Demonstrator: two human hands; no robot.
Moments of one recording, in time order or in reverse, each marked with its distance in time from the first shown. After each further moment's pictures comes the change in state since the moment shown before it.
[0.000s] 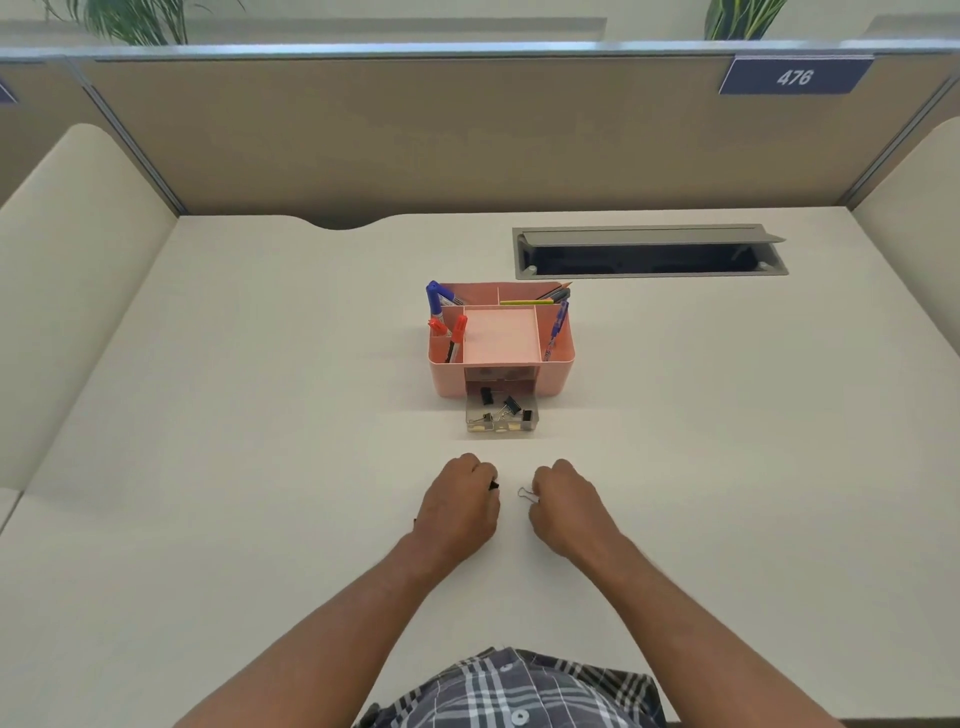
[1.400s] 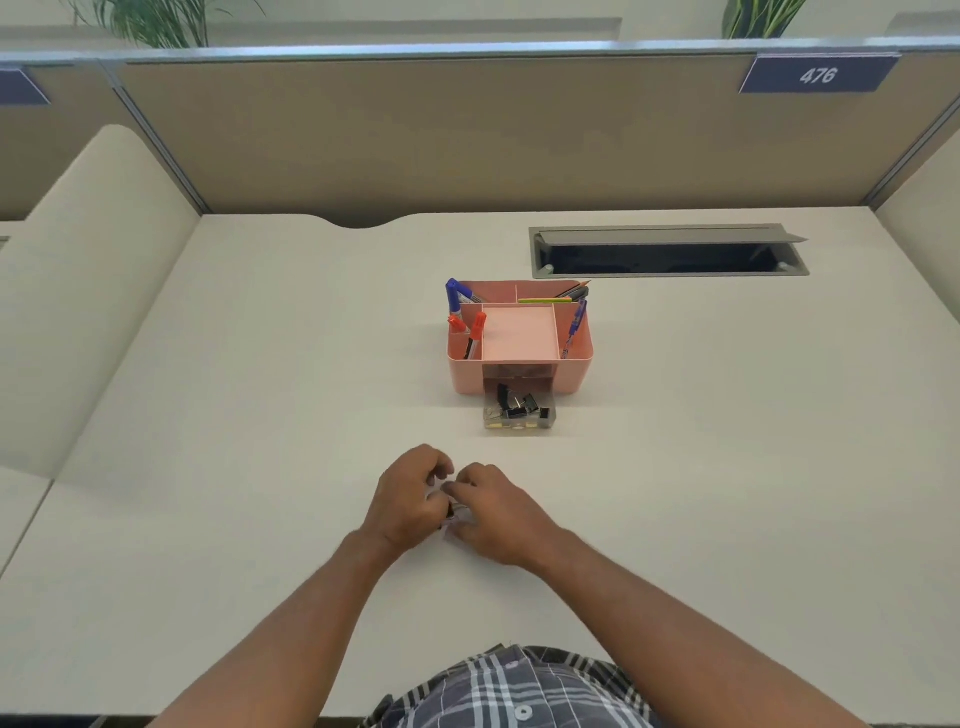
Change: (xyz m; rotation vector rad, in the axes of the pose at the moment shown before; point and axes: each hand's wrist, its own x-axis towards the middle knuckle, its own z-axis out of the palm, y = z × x) left_hand -0.022 -0.064 -0.045 -0.379 0.097 -0.079; right_hand 0.010 -0.067 0.035 0.157 -0.016 -0.522
